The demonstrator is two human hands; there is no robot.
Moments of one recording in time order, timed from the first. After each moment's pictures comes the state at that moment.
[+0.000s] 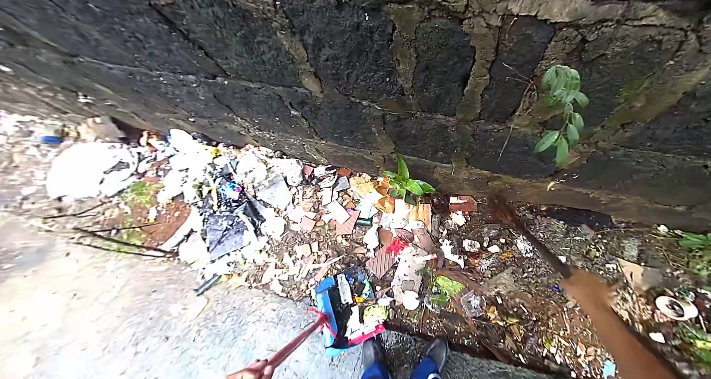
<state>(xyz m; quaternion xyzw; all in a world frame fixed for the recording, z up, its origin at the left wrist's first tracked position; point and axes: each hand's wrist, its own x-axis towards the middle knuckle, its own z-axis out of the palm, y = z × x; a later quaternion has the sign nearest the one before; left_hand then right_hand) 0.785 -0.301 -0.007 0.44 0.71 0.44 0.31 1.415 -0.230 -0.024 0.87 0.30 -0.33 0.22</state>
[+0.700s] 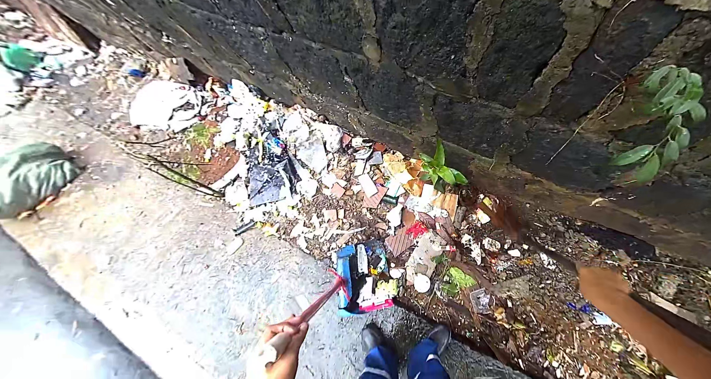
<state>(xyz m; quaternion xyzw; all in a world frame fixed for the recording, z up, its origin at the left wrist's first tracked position) 0.790 -0.317 -0.020 0.40 0.72 0.49 0.28 1.366 -0.168 -0.014 0.73 0.48 -0.23 0.42</state>
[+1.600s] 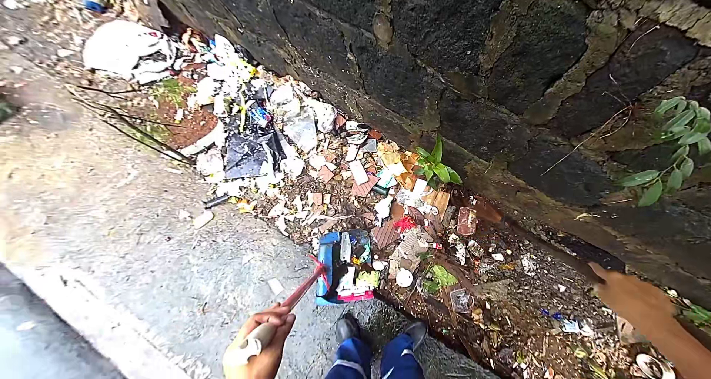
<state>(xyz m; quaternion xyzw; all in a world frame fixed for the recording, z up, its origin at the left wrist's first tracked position) 0.792 -0.318 -0.030 0.42 0.72 0.48 0.27 1.378 -0.147 0.059 0.76 0.50 -0.21 0.36</state>
